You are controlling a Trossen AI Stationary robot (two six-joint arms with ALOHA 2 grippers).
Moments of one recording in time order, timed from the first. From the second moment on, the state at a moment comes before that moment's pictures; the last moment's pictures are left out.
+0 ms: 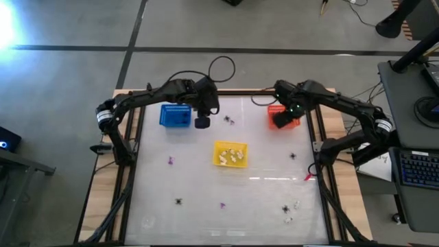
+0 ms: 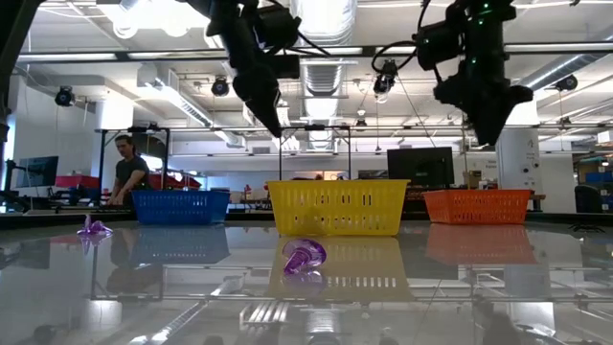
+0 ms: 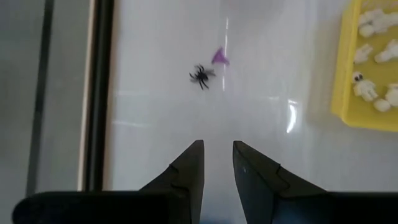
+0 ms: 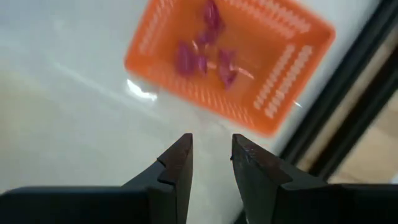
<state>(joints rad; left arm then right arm) 0.42 1.76 1.56 -0.88 -0.03 0.42 -0.62 1.36 1.16 -1.30 0.07 0.44</state>
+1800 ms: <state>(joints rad) 0.11 1.33 1.53 -1.33 0.06 0.07 0.53 1.39 1.10 -1.35 0.04 1.91</state>
